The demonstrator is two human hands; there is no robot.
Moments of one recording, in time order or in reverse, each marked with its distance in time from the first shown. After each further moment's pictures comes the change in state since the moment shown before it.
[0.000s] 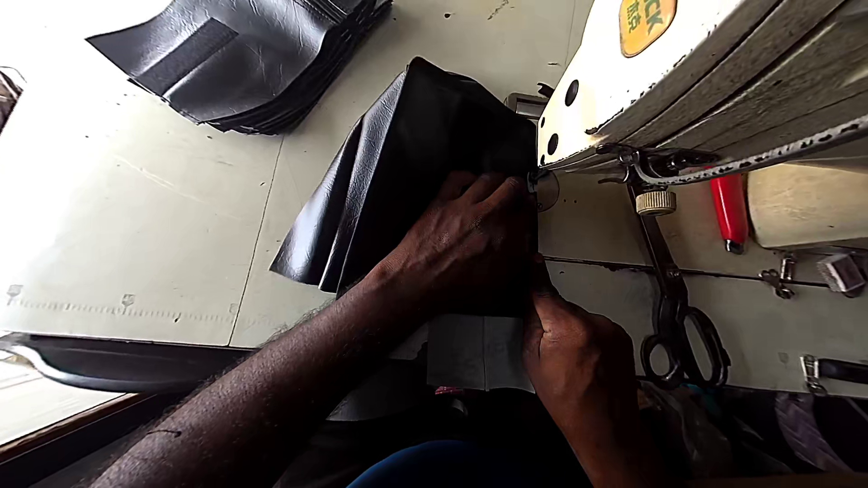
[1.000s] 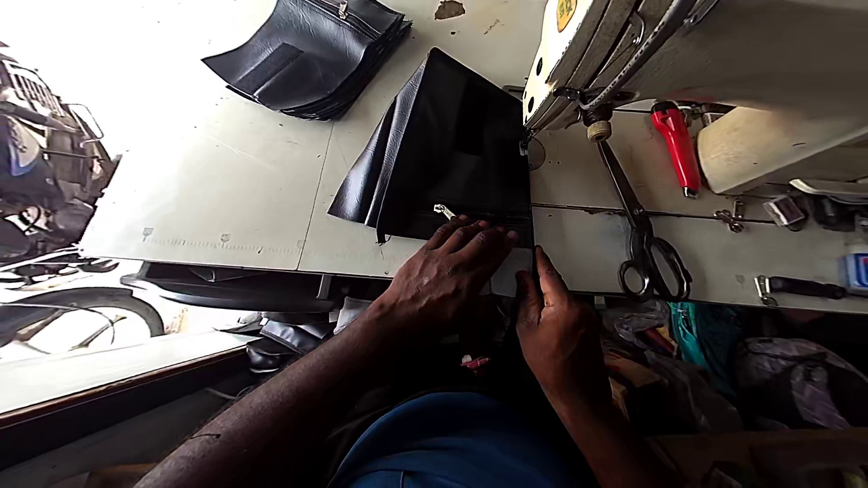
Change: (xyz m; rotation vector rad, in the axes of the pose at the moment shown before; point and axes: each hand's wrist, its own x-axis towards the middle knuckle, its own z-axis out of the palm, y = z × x) left_hand -0.112 0.062 0.005 -0.035 -0.023 0.041; right_hand -0.079 -0.017 0.001 0.260 0.132 0.198
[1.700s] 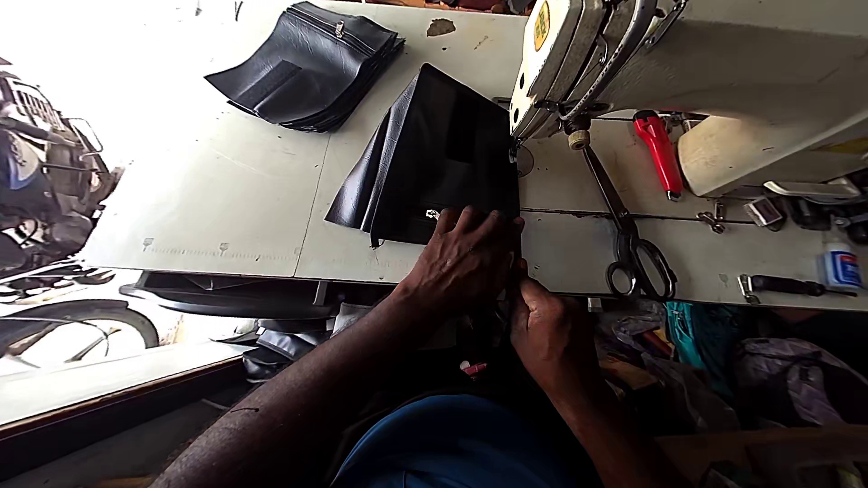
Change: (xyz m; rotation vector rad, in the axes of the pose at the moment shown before) left_hand 0.044 0.008 0.002 0.113 0.052 -0.129; right_hand 0.008 0.003 -0.011 -0.061 -0.116 -0.116
